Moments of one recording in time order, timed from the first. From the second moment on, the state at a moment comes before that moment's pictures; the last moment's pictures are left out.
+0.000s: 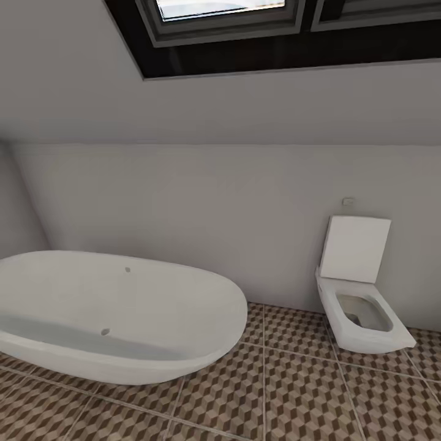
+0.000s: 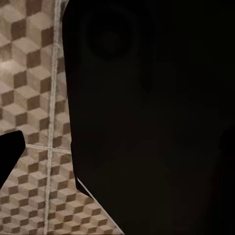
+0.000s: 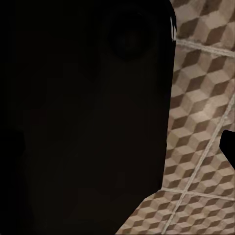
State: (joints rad) left arm 0.00 0.00 0.00 0.00 0.00 0.00 0.00; right arm 0.00 0.00 0.00 0.00 0.00 0.00 0.00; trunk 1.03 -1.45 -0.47
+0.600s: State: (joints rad) left arm 0.00 0.00 0.01 -0.03 0.01 -0.04 0.00; right arm 0.00 0.00 0.01 0.00 0.01 0.00 0.00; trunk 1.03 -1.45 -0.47
